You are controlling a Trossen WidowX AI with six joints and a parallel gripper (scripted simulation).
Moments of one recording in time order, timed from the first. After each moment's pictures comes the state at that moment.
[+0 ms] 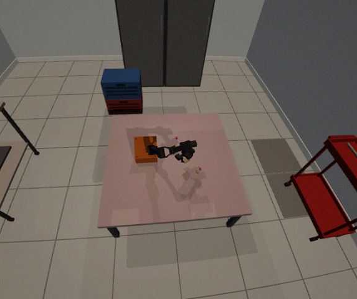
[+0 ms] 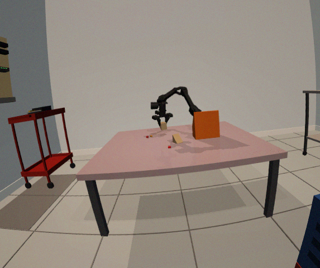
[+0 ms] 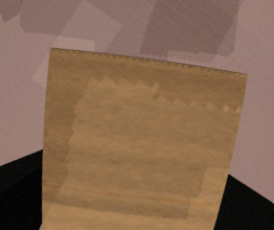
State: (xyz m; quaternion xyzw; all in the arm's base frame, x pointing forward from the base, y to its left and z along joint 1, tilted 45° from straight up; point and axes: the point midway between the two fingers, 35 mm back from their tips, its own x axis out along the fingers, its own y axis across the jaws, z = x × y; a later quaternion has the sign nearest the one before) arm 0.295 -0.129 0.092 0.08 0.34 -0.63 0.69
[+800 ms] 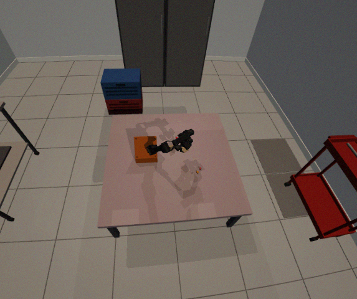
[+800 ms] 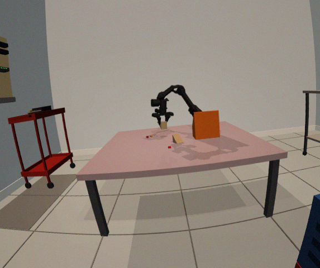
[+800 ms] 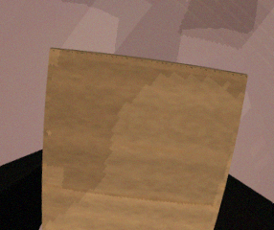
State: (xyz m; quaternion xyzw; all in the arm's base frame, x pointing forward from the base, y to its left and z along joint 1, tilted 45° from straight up) arm 0.308 -0.039 0.039 0.11 0.38 -0.59 0.71
